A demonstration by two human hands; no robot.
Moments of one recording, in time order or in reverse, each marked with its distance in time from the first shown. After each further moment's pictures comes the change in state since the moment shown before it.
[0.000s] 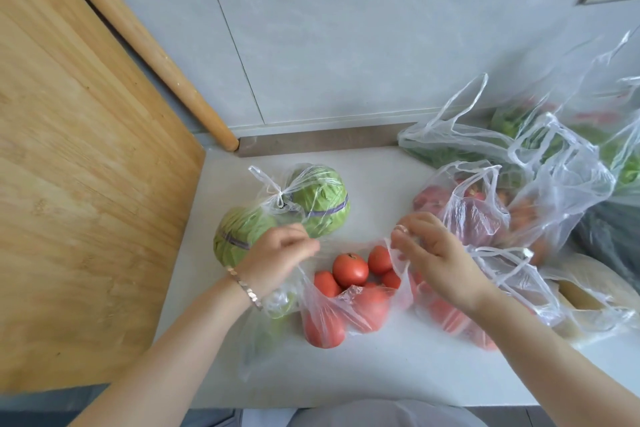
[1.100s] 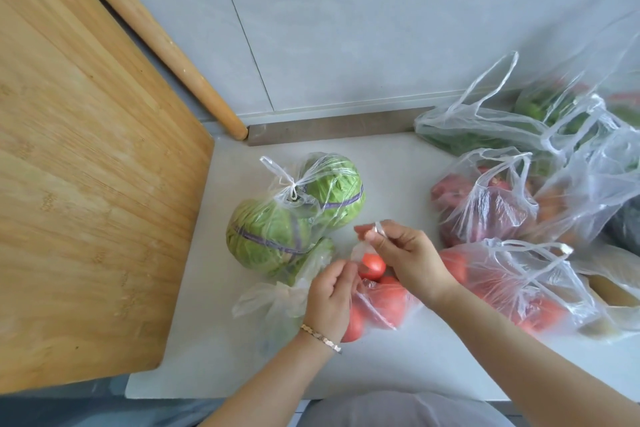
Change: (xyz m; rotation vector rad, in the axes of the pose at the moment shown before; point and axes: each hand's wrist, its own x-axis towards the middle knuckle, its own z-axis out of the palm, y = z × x) left_hand -0.013 -0.053 0.088 -0.328 0.315 -0.031; right_hand 0.022 0.023 0.059 0.327 -0.067 0.088
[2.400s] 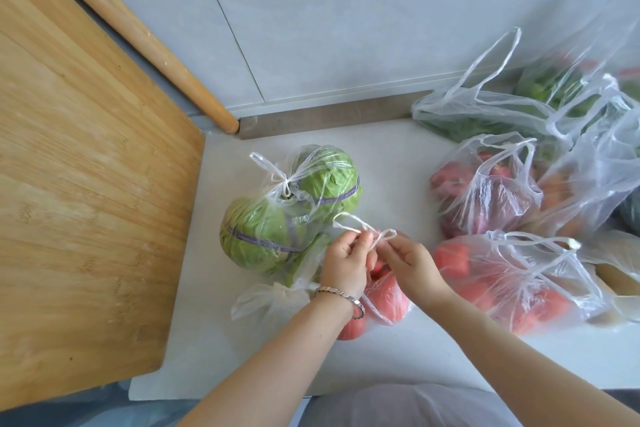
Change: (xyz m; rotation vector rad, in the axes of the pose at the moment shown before) left_hand 0.039 0.016 0.030 -0.081 -0.034 -0.225; right_hand 0.003 0.044 -0.010 -0.179 0.033 -0.002
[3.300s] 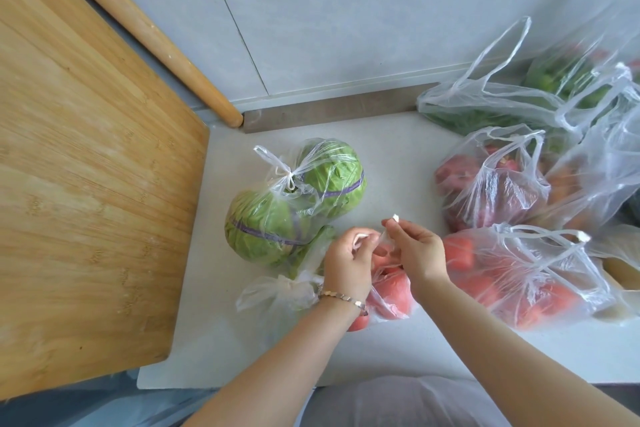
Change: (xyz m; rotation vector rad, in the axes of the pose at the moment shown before) left_hand -0.008 -0.007 -0.003 0.302 0.123 0.148; right_hand 0.011 -0.001 0.013 0.464 0.364 0.360
